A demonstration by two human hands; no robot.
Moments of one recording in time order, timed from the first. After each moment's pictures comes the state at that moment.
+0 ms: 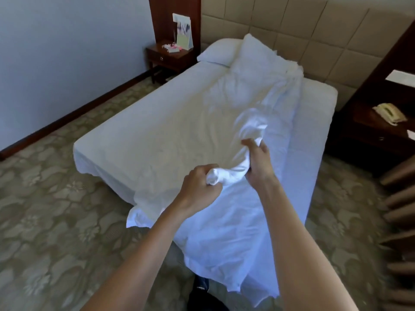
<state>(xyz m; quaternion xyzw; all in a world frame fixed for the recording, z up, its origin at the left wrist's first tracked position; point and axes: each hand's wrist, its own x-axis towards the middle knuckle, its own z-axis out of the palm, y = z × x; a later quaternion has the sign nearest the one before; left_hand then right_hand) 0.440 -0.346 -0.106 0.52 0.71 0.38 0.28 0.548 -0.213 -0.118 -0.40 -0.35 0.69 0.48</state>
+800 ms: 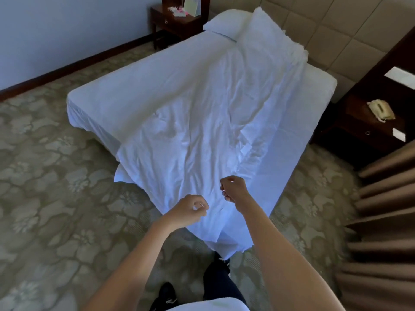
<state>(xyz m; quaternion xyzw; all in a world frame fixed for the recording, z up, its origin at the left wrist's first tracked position) 0.526 -0.462 -0.242 0.42 0.69 0.26 0.53 0.647 -0.322 -0.253 -0.63 -0.50 0.57 0.13</state>
